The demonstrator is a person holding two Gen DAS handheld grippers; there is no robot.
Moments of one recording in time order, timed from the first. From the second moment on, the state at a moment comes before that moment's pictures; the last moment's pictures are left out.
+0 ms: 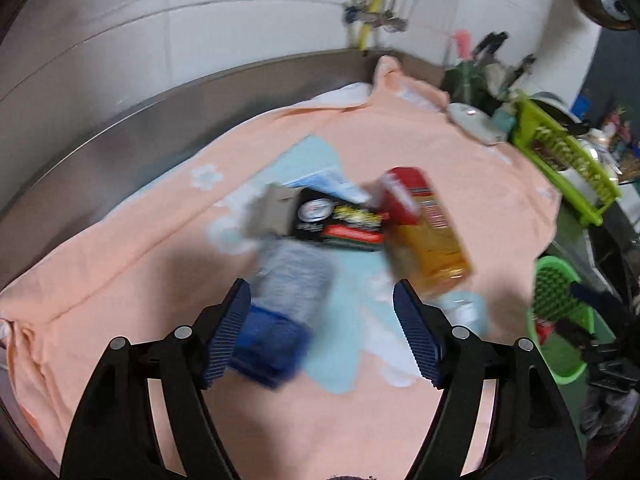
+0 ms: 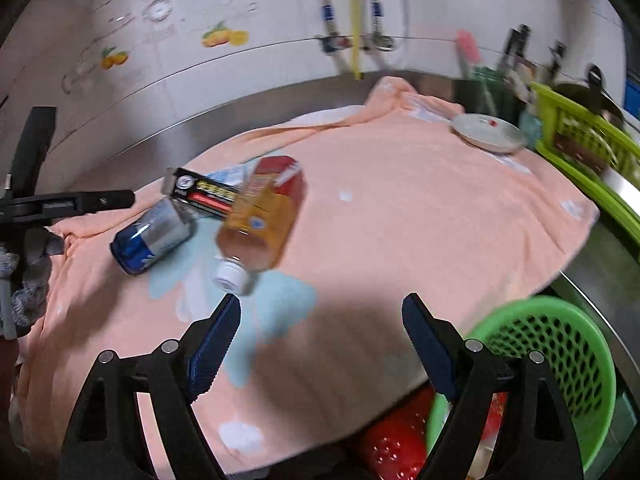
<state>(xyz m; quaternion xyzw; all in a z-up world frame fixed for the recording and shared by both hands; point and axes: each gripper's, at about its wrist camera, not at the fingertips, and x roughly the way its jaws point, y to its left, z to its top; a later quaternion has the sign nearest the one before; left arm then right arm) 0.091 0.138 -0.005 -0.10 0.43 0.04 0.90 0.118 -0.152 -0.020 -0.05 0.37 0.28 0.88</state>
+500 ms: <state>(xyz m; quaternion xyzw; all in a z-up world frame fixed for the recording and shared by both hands) 0.109 0.156 -0.053 -0.07 0.49 0.02 0.87 0.133 -0.078 -0.008 -0.11 0.36 0.33 0.87</state>
